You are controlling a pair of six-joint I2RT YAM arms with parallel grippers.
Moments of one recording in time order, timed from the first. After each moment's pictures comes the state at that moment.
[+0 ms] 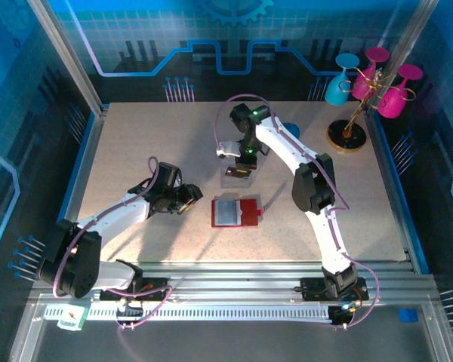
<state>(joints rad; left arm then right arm) -0.35 1.34 0.68 -0.30 0.30 -0.98 0.53 2.34 2.24 -1.38 -0.22 -0.96</state>
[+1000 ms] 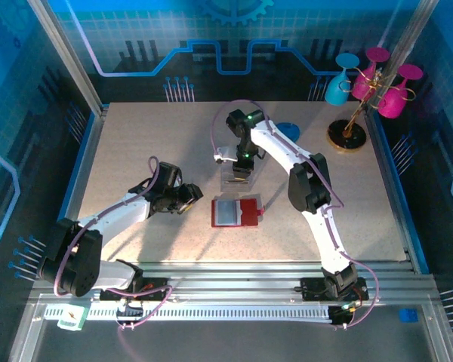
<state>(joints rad) -0.34 1.35 0.68 -0.30 0.30 -0.98 0.54 2.37 2.22 -1.35 -0.20 -0.94</state>
